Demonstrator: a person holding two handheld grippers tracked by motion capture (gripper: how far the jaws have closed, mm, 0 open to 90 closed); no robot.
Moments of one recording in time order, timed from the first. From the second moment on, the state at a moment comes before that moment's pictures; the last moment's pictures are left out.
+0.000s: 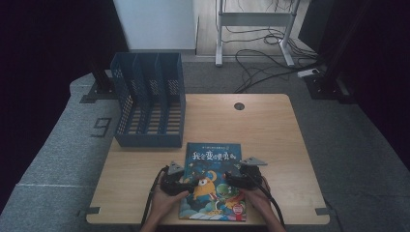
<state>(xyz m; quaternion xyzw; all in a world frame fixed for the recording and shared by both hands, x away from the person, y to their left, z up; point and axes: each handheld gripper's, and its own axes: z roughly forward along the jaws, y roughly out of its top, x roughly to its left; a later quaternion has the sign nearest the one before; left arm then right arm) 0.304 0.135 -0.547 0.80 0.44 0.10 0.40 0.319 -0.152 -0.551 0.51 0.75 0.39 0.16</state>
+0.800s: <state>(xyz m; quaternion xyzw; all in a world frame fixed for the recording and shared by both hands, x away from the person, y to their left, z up) 0.304 0.135 -0.547 0.80 0.44 0.10 0.40 0.321 -0.170 -0.538 0.55 0.69 0.46 0.08</state>
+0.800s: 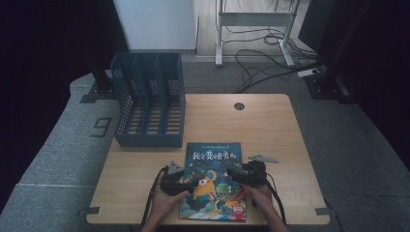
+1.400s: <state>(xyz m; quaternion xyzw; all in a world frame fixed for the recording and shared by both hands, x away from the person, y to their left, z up) 0.305 0.137 -0.548 0.79 0.45 0.10 0.40 0.323 -0.187 -0.532 0.57 0.64 0.52 0.00</state>
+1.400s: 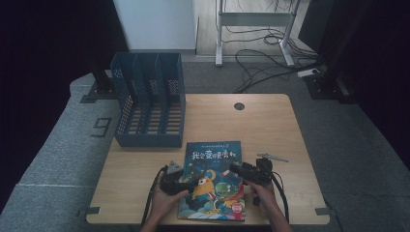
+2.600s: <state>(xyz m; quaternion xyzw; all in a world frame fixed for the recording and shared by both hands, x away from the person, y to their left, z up) 0.305 0.138 -0.548 0.79 0.45 0.10 0.40 0.326 -0.195 -0.538 0.59 0.61 0.52 -0.08</state>
